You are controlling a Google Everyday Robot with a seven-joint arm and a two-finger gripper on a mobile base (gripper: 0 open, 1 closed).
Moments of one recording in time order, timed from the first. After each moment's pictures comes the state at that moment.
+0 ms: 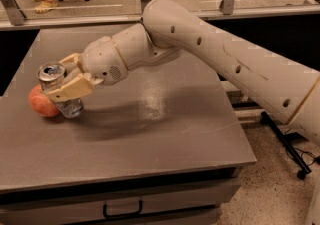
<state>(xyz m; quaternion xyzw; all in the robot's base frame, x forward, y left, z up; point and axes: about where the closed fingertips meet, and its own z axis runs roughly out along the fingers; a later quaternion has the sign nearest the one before) 0.460 0.210 0.925 -0.67 0.43 0.49 0.36</state>
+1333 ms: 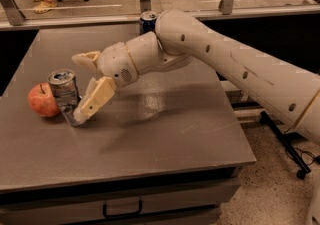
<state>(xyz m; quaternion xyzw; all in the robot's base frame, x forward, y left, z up) 0.492 0.192 0.899 -0.64 0.48 0.48 0.36</state>
